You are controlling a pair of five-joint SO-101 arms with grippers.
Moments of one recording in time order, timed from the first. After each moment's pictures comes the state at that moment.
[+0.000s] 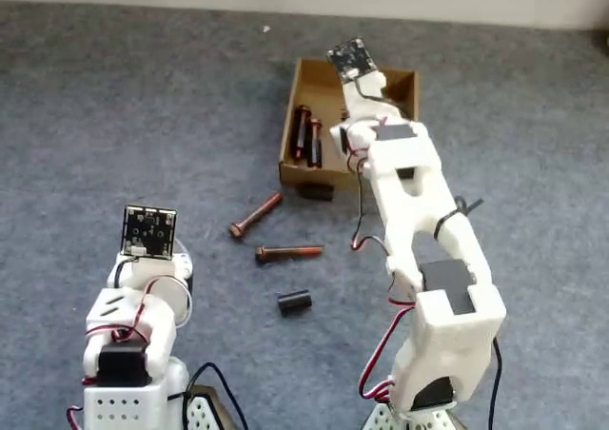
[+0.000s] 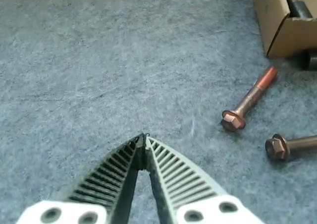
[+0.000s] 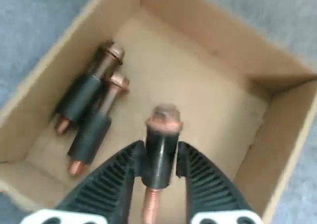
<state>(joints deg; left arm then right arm) -7.3 -103.6 91.2 58.7 -2.8 -16.0 17.1 0.2 39.3 19.9</state>
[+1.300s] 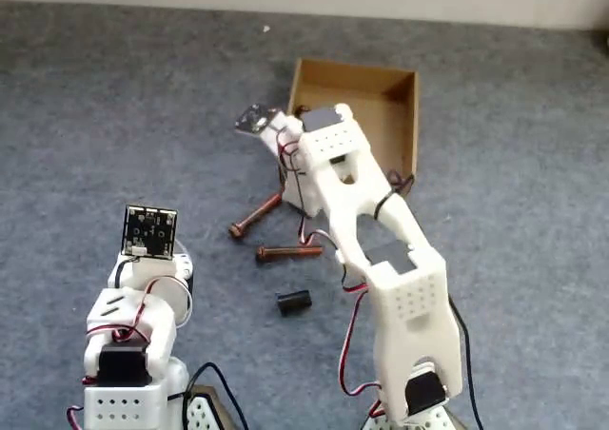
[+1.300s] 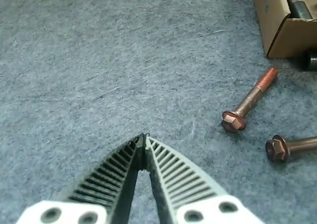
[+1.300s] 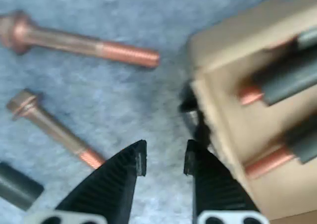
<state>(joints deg) -7.3 -103.6 91.3 58.6 -2.8 -29.0 35.8 -24.9 83.2 37.8</state>
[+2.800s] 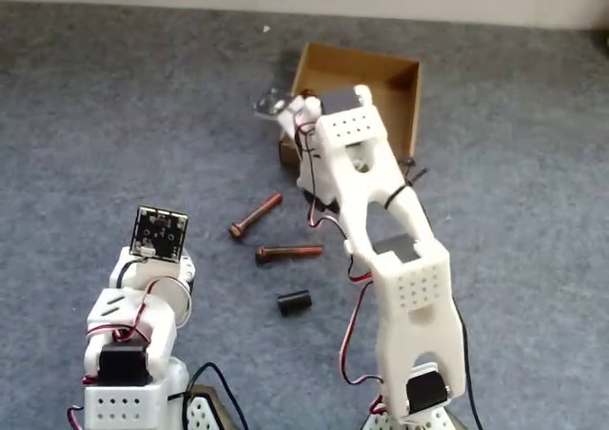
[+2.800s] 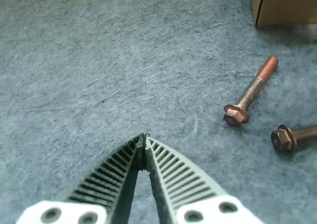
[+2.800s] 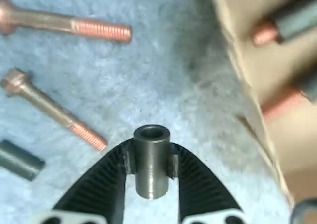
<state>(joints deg) -7.3 -103.6 91.6 58.4 -8.2 -24.1 39.5 -37.4 95.0 38.0</state>
